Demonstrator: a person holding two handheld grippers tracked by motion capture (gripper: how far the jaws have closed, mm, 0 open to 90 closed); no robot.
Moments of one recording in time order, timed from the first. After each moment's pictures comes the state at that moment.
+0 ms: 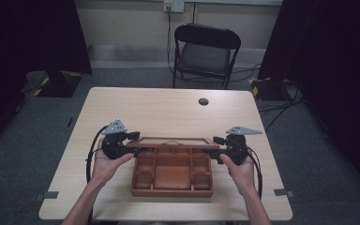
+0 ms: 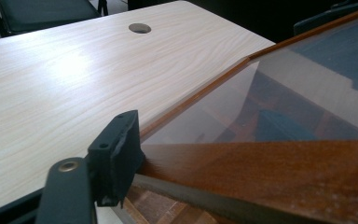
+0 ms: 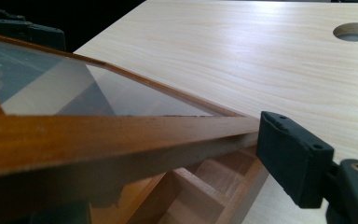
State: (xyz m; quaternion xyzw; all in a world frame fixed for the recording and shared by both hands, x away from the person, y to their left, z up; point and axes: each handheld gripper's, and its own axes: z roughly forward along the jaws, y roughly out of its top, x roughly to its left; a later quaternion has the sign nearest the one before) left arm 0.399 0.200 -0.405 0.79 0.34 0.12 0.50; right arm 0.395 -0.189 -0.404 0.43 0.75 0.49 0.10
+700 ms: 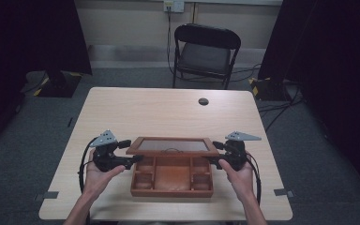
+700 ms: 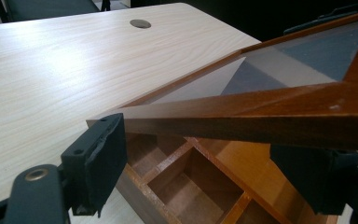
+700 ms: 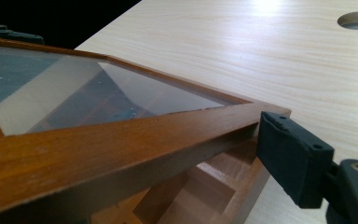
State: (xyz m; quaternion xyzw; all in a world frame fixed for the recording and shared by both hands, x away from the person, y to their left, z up) left arm 0.366 0.220 -0.416 0.77 0.35 0.11 0.52; right arm 0.382 -0.187 -0.415 0.43 0.75 0.50 0.10
